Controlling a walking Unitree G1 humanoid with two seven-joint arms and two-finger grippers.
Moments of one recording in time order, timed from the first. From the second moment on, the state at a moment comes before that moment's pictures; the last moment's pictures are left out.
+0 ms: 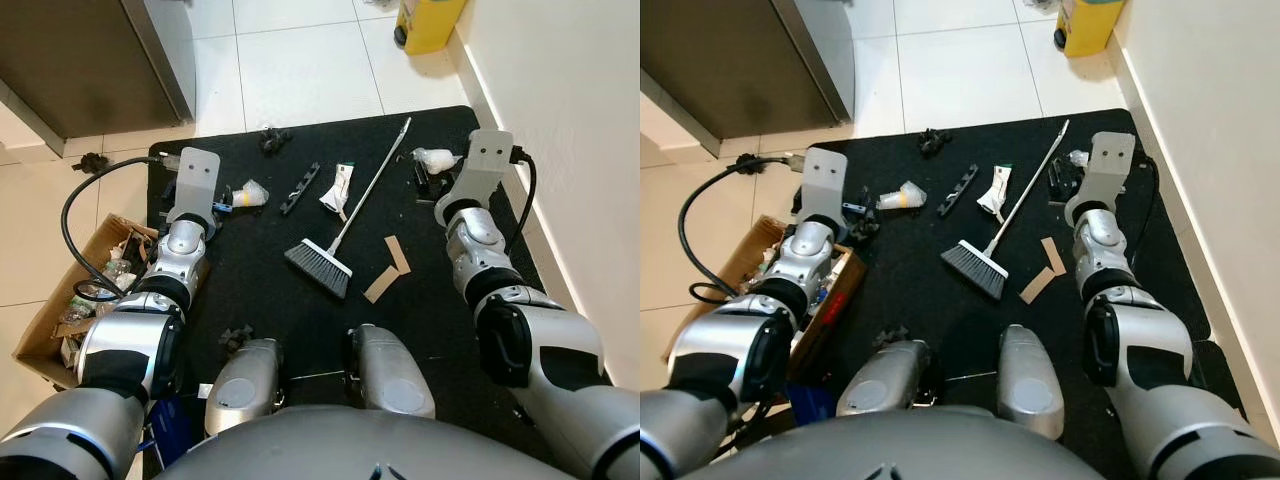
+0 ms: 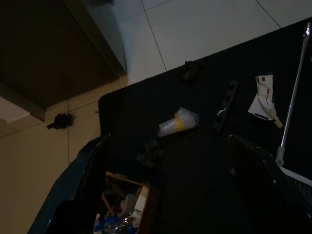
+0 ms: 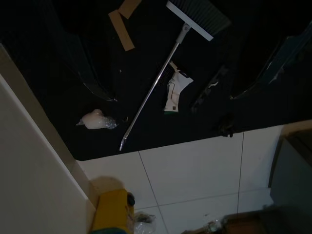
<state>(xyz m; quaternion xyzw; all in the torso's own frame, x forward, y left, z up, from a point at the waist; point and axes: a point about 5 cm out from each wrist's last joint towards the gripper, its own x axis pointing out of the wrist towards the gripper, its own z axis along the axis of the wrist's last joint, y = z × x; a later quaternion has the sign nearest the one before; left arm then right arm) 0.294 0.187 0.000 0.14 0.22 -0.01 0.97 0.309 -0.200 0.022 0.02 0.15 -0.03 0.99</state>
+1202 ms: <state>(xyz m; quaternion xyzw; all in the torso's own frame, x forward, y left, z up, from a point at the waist) 0.293 0.185 0.000 0.14 0.21 0.00 0.97 0.306 -0.211 0.022 0.03 0.15 -0.03 0.99</state>
